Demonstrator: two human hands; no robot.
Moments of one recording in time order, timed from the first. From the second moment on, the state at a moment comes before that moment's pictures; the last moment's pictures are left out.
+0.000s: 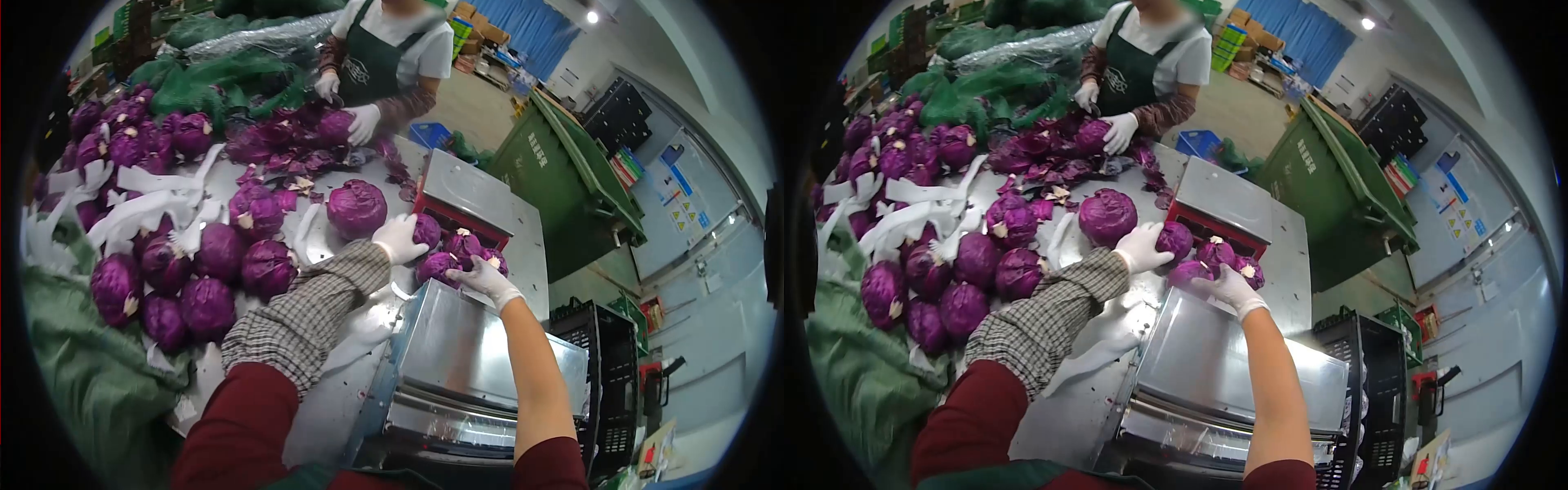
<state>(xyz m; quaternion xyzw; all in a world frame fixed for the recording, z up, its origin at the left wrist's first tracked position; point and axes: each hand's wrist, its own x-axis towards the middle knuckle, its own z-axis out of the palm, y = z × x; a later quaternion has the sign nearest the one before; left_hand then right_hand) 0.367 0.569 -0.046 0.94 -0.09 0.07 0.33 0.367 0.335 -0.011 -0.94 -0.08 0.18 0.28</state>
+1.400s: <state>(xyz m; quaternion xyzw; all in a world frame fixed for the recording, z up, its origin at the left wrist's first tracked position) 0.183 0.514 0.060 0.81 -0.27 0.09 0.51 0.452 0.240 -0.074 -0.99 -0.05 0.00 0.12</state>
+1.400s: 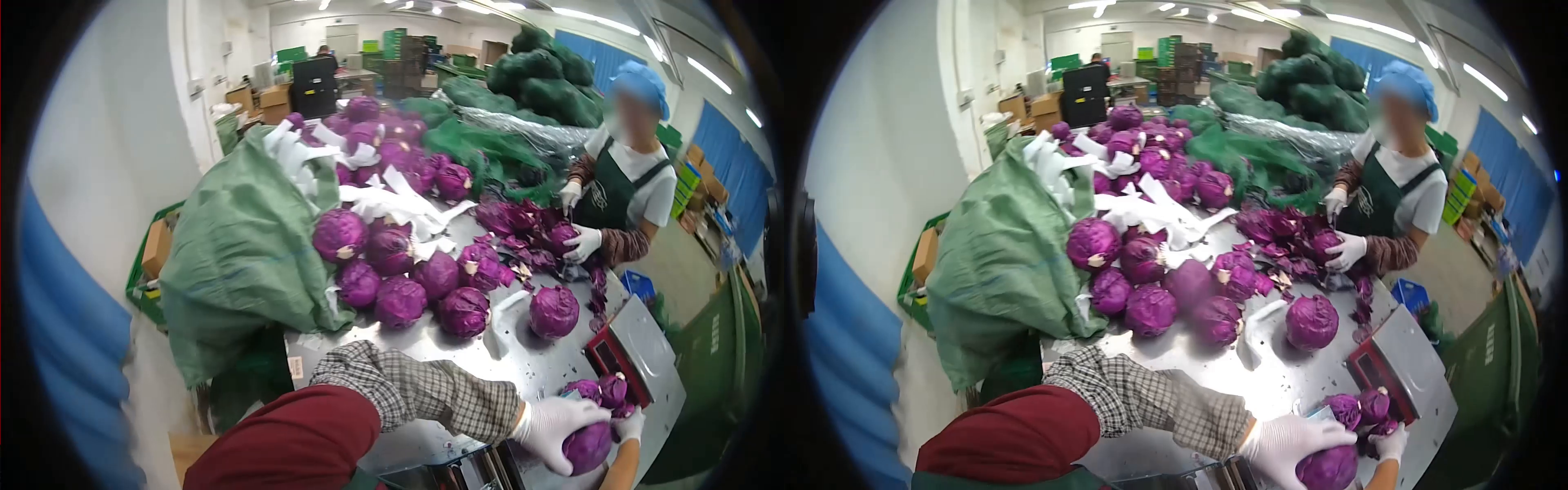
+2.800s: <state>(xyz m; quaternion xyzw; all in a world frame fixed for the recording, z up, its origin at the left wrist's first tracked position) 0.031 0.883 0.061 0.92 0.24 0.31 0.07 0.158 0.339 0.109 -0.96 -0.22 0.01 0.17</state>
